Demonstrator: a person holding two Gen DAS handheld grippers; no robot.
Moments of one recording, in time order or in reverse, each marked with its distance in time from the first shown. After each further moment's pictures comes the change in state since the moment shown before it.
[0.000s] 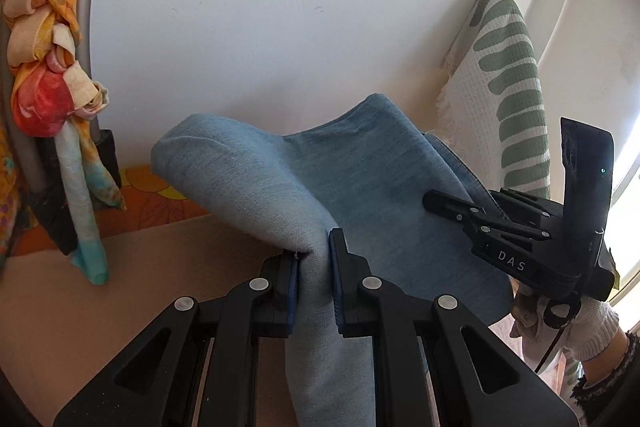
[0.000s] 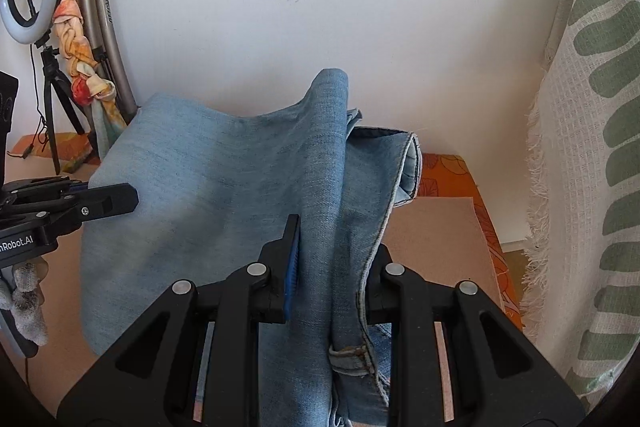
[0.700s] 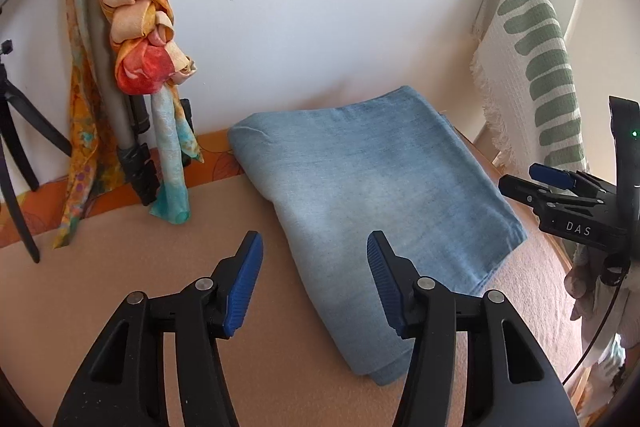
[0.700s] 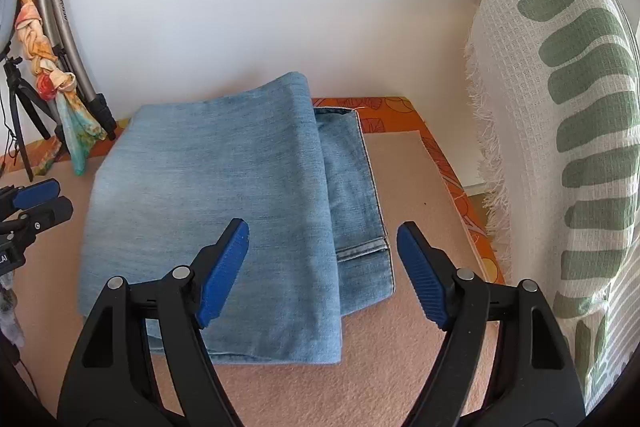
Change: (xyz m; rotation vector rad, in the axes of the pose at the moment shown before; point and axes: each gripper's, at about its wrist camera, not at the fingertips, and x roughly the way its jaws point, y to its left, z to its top) left arm -0.049 -0.014 -0.029 0.051 0.070 0.186; right arm -0.033 -0.017 -0.030 0.153 0.099 -0.125
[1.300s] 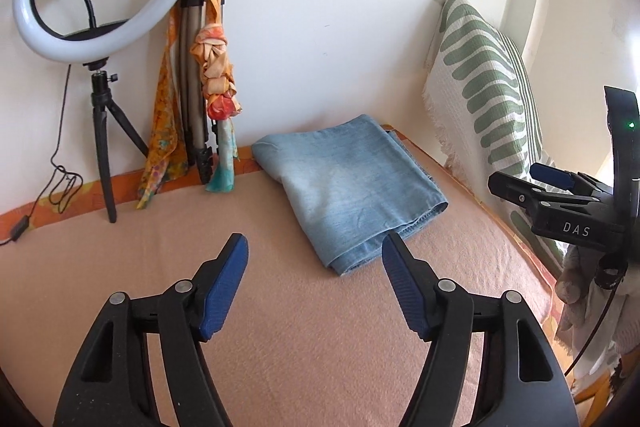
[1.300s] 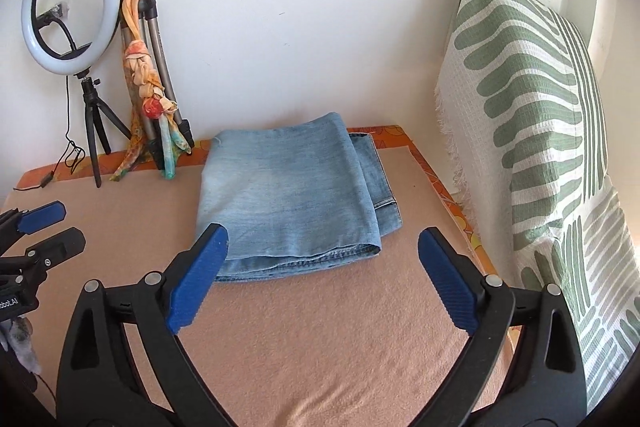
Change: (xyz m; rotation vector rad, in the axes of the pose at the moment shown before) left arm -0.160 -0.009 -0.051 0.023 -0.134 0.002; right arm -0.172 0.061 -0.048 0.033 -0.140 -0.022
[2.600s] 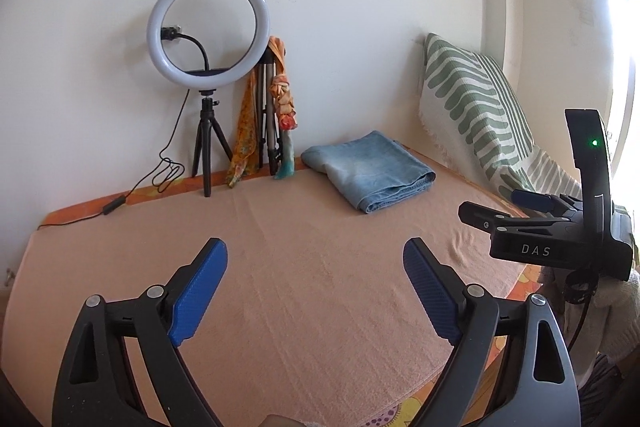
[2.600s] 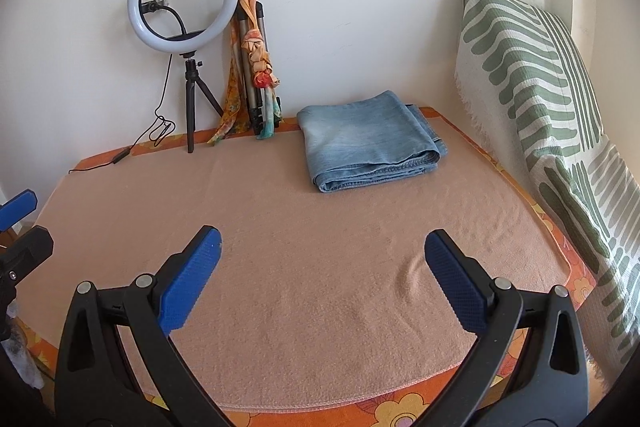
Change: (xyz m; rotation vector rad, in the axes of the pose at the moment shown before) left arm -0.177 0.009 -0.122 0.068 -0.201 0.113; right arm -0.134 0.101 -0.137 0.043 -0.102 0.079
